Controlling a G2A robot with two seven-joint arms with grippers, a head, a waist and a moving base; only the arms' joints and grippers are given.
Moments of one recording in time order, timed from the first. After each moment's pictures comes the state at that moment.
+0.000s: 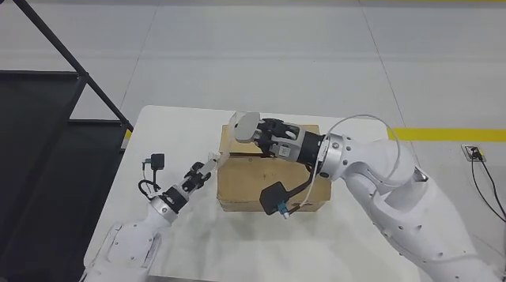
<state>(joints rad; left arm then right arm) 1.19 -1.20 -1.38 -1.52 0.14 -0.33 -0.41 -0.57 -1.11 0.94 -1.76 -2.42 -0.30 -0.55</state>
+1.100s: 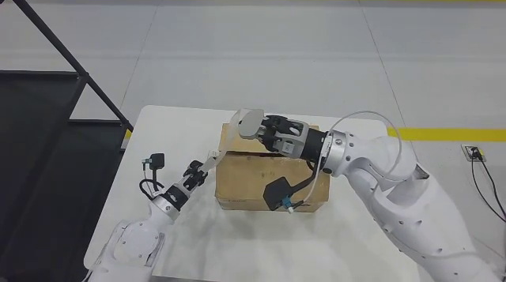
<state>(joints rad) 1.17 -1.20 -1.37 -1.48 0.20 -0.30 -0.33 -0.57 -1.12 0.97 -1.73 -2.42 -0.30 -0.58</state>
